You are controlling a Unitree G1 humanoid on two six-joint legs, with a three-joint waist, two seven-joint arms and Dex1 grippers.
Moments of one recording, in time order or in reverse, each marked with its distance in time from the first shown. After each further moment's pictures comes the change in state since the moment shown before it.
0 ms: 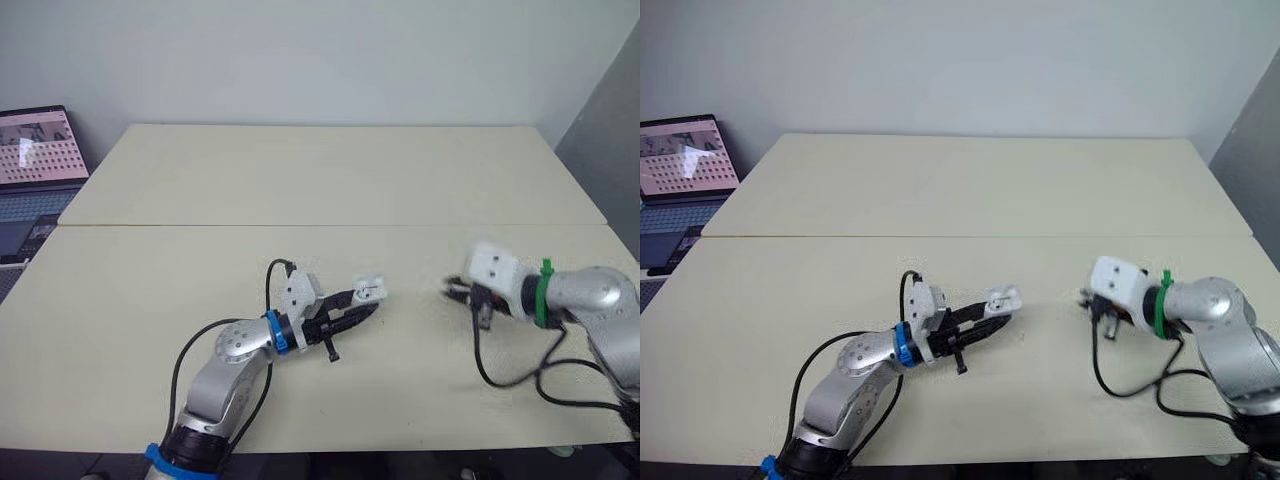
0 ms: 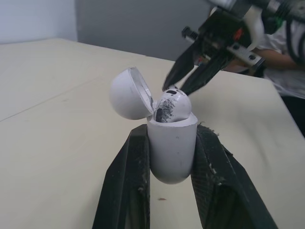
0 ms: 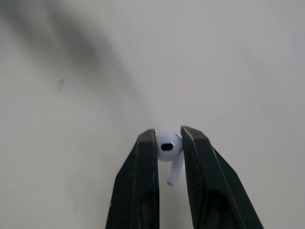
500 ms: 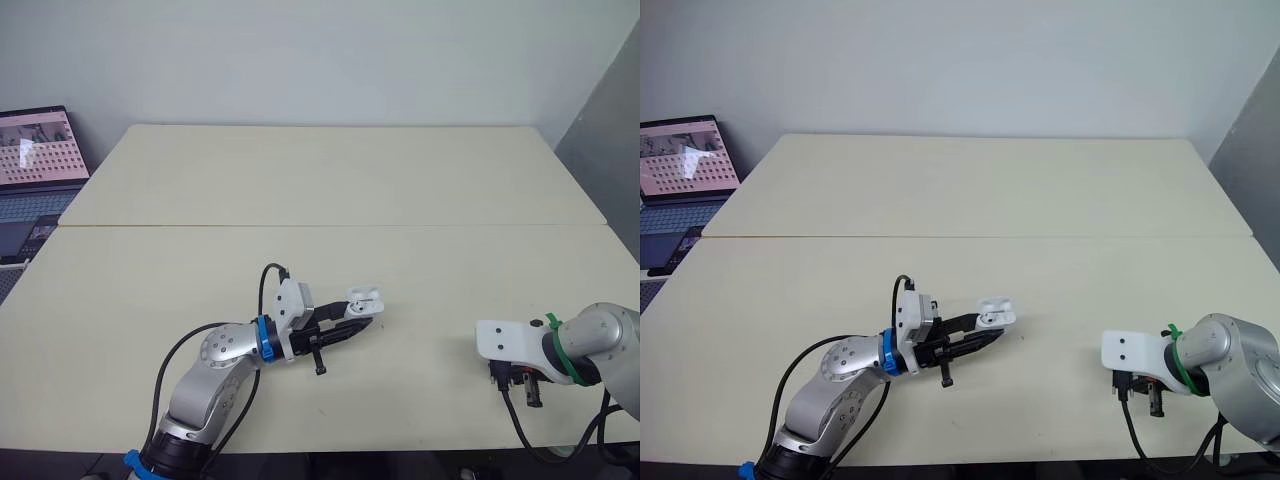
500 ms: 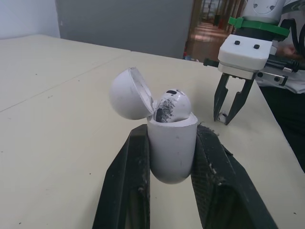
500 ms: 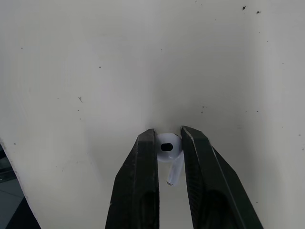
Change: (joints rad) left arm 0.055 0.135 -0.001 -0.067 -0.054 -0.014 -0.167; right arm 0.208 -0.515 0.288 -0.157 -0.237 0.104 0.299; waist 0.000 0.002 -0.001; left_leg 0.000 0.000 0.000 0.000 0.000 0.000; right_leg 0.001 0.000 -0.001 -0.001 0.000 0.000
